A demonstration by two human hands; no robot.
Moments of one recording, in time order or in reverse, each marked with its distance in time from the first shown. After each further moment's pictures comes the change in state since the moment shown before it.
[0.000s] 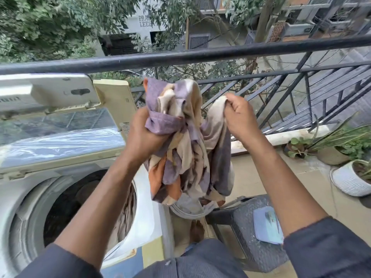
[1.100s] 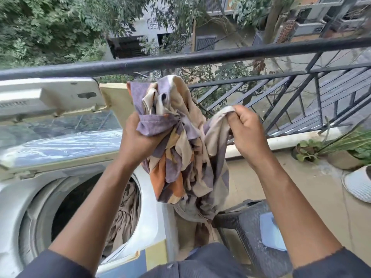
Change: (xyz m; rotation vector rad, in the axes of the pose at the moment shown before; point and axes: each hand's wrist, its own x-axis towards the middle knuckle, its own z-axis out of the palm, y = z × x) left_hand -0.002 -0.008 -0.020 -0.052 0.029 -0.001; right_hand -0.035 -0.017 -0.001 0.172 0.029 0.027
